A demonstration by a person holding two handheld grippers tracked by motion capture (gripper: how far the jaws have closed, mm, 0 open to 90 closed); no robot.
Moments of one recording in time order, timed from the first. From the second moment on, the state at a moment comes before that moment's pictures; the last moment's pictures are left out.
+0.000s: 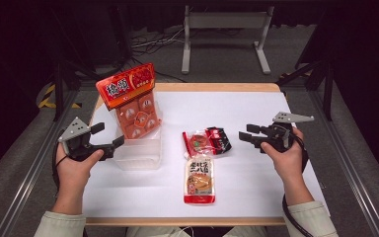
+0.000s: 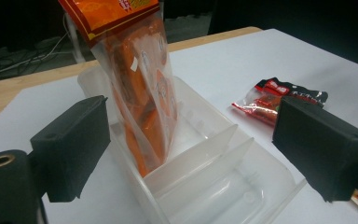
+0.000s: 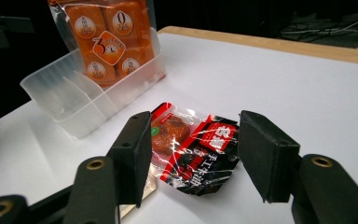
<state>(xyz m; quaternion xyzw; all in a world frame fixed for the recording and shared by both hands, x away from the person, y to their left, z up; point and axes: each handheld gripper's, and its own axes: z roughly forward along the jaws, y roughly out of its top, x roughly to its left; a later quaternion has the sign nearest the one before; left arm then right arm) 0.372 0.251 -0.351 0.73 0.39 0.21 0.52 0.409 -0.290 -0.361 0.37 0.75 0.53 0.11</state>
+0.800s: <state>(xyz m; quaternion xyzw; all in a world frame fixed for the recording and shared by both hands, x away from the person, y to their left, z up) 0.373 0.244 -0.353 0.74 0.38 0.21 0.52 0.436 -0.263 -0.427 0.43 0.78 0.45 0.07</state>
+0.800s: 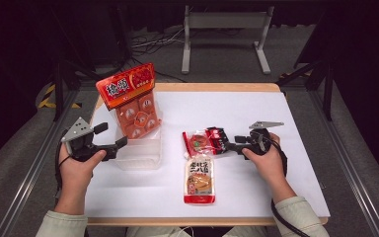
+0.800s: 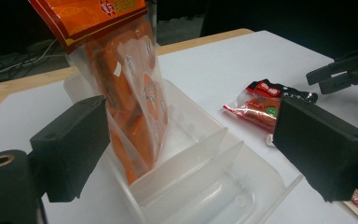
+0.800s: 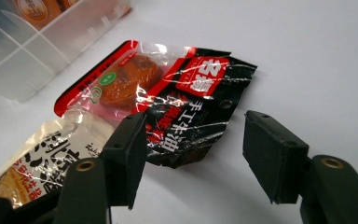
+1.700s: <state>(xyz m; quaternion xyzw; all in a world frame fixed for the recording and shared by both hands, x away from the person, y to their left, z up) 0.374 0.243 -0.356 0.74 0.39 0.20 0.52 0.441 -0.250 -0.444 0.45 0.77 0.44 0.02</state>
